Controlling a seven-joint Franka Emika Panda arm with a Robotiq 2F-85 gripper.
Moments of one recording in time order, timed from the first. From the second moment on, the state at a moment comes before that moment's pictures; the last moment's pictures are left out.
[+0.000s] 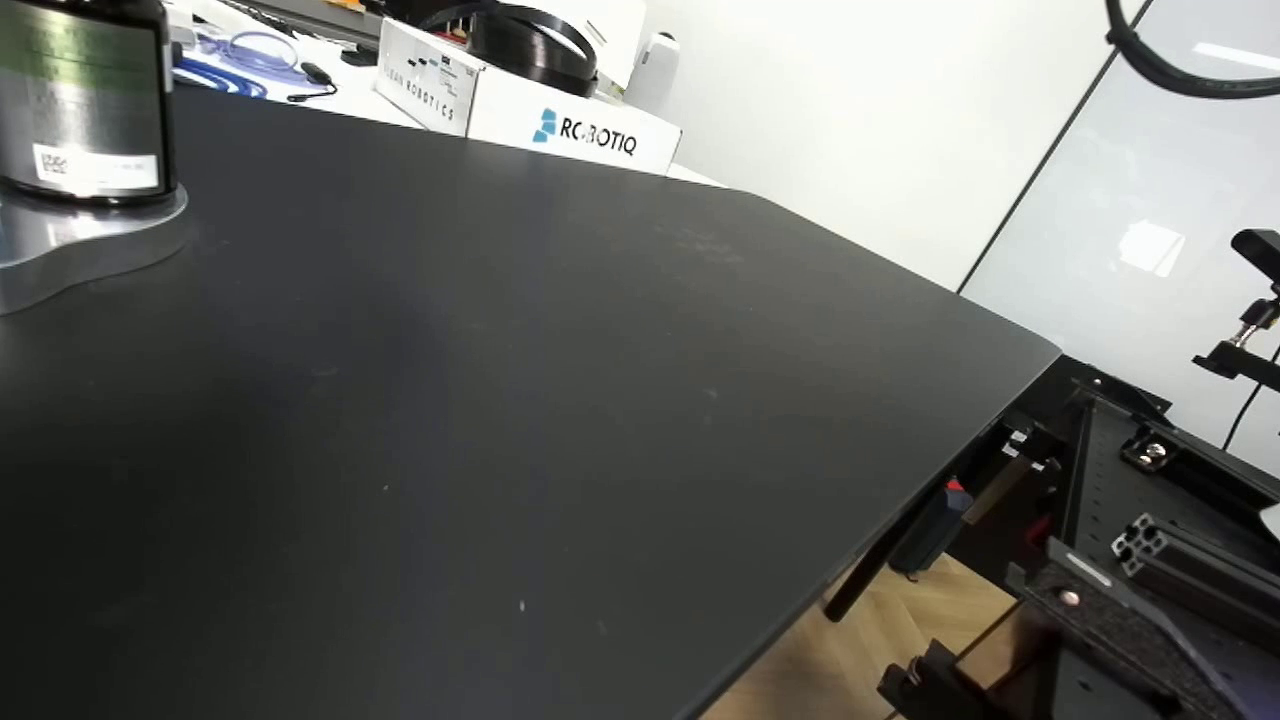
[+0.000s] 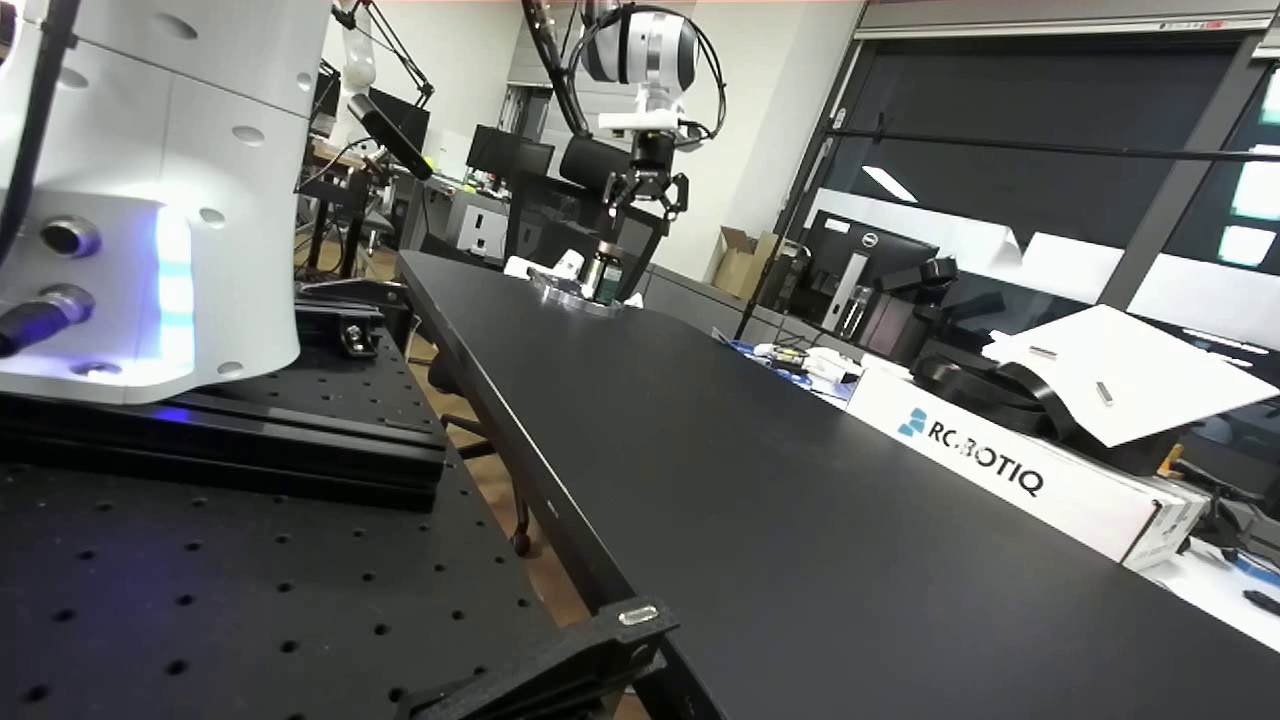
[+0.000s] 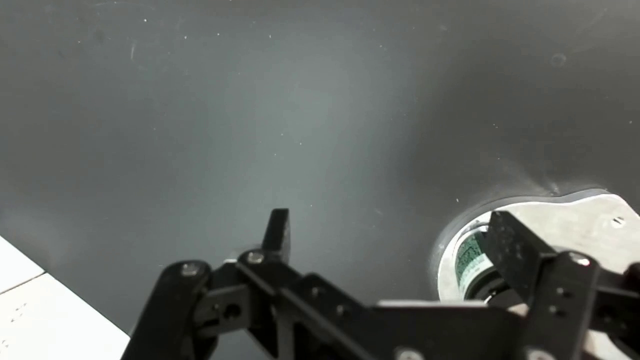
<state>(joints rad) 0.53 0.72 0.17 -1.32 -0.35 1.89 0.30</state>
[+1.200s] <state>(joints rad) 0.60 0.93 0.18 -1.05 -0.25 1.95 0.12</state>
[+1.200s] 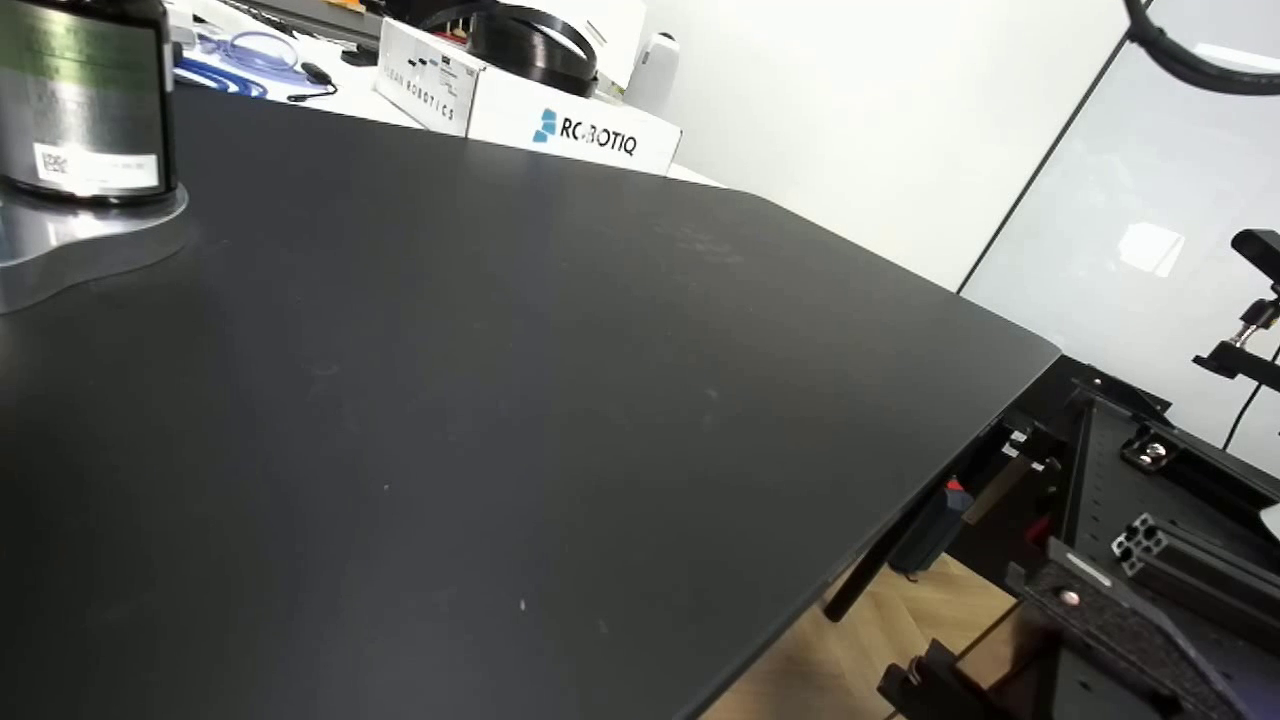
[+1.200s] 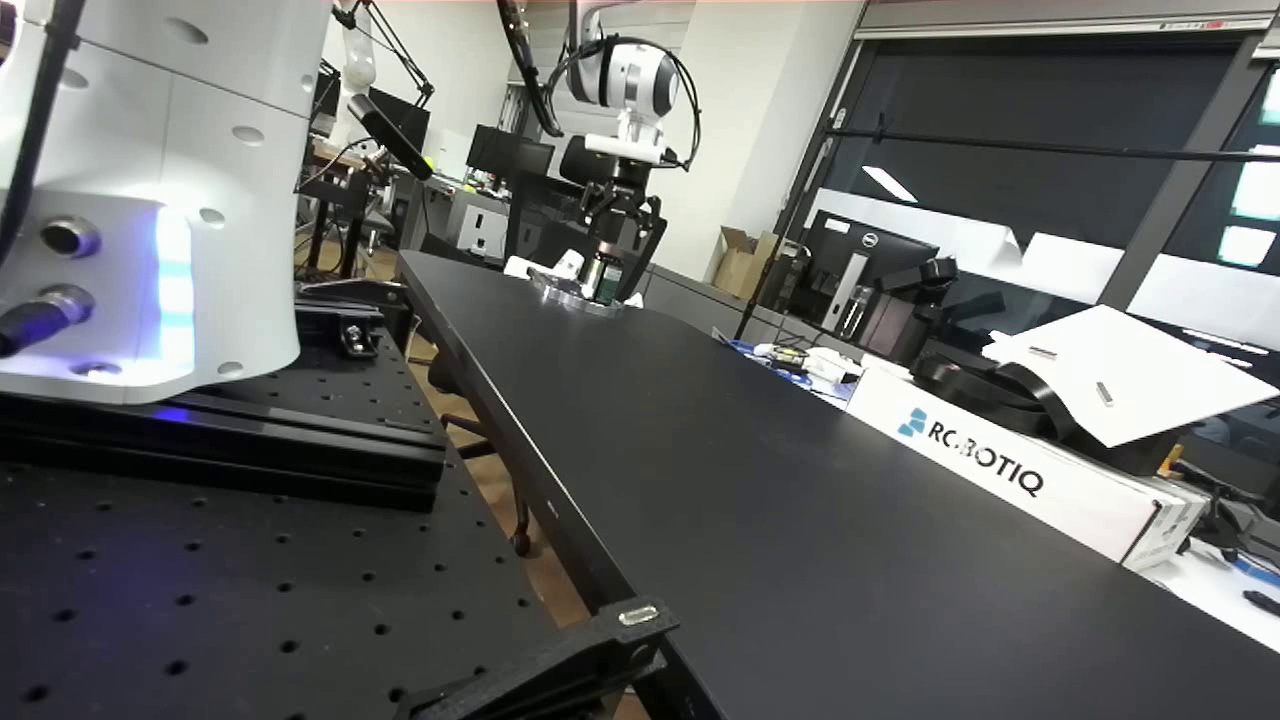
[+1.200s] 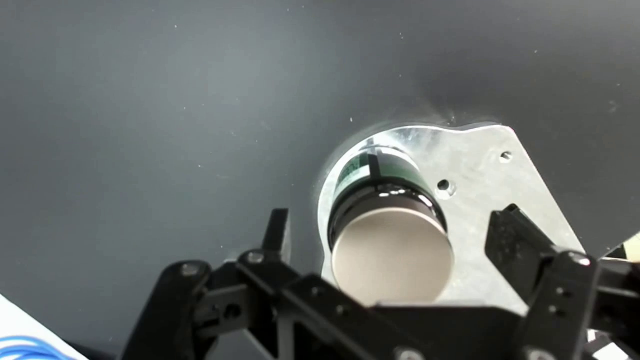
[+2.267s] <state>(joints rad) 0.56 0.99 0.19 -1.01 -0.17 2.04 0.09</state>
